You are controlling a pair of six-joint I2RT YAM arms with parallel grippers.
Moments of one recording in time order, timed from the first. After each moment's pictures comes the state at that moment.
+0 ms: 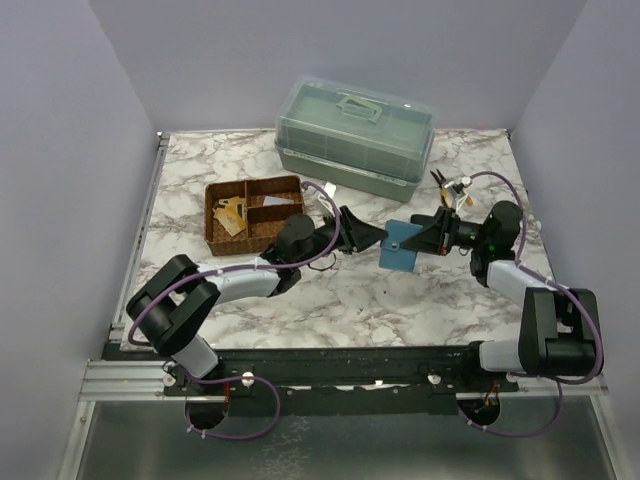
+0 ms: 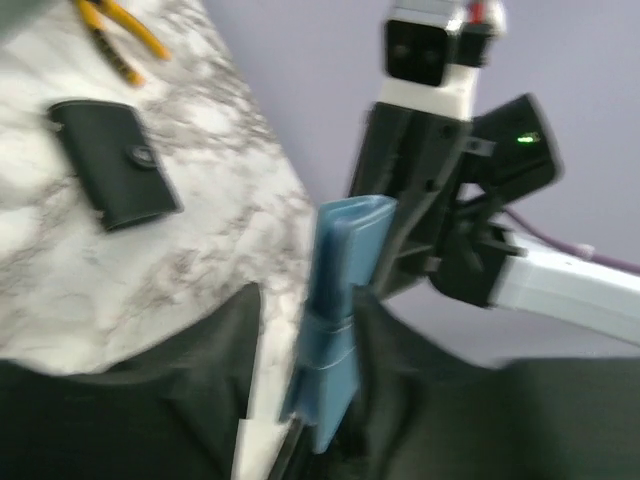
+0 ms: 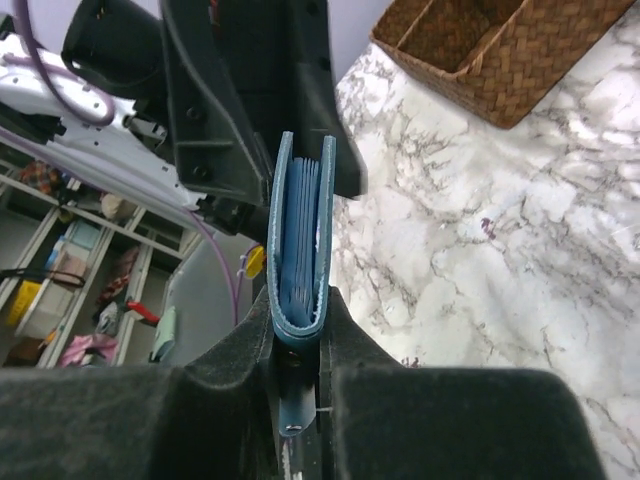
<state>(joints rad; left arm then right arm) -0.80 1.60 0.76 0.90 0.28 -1.00 -0.05 1.37 0.50 0.90 -1.42 0.87</state>
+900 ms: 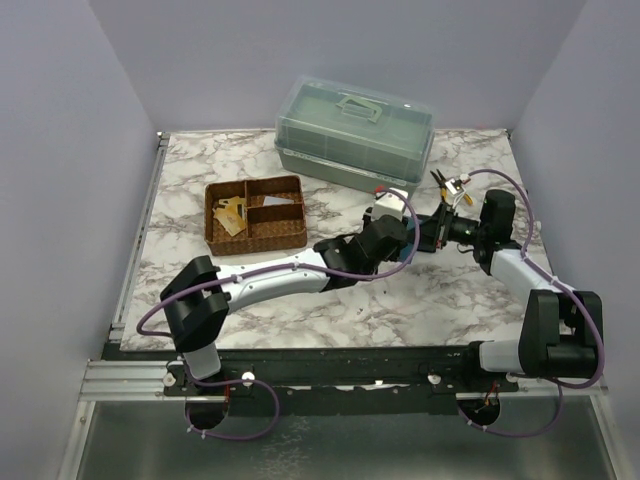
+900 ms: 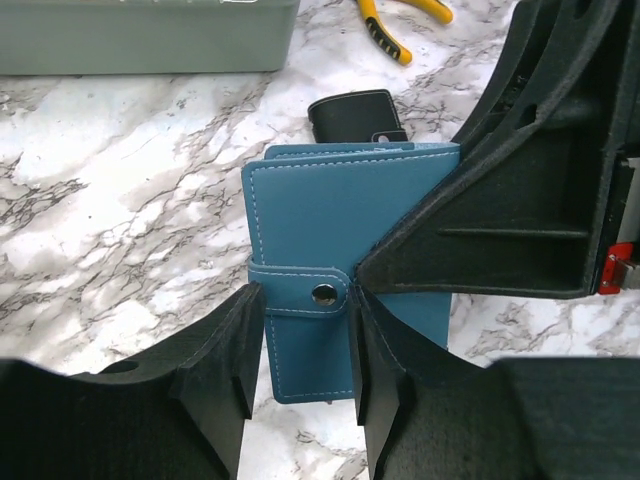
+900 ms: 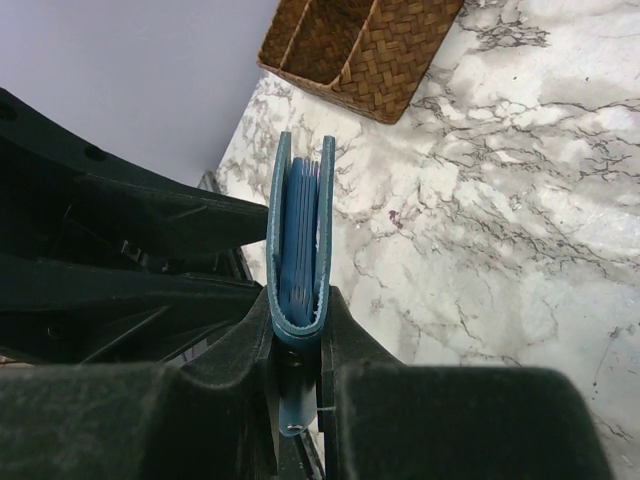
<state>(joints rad) -1.13 1.70 1.31 -0.08 -0.52 -0.44 -0.05 1.34 0.64 0.26 -1.20 0.47</state>
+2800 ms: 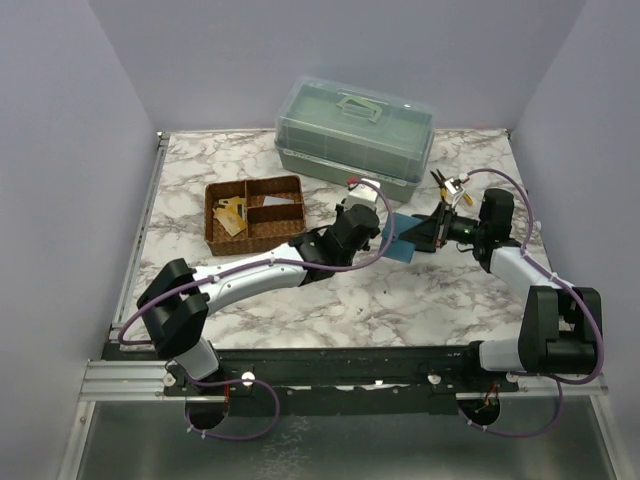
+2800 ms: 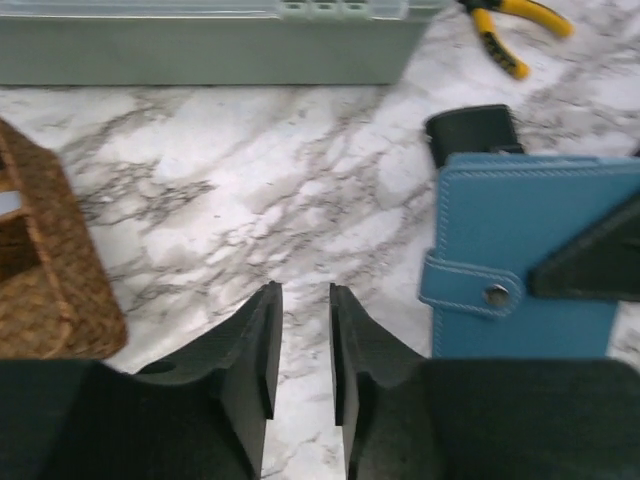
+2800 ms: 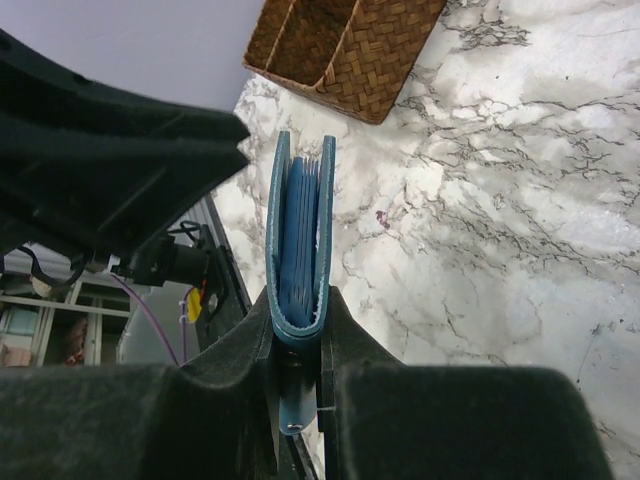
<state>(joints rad) -1.02 1.63 1.23 -0.13 -0.61 -0.37 -0.05 1.36 0.65 0.23 -1.18 0.44</state>
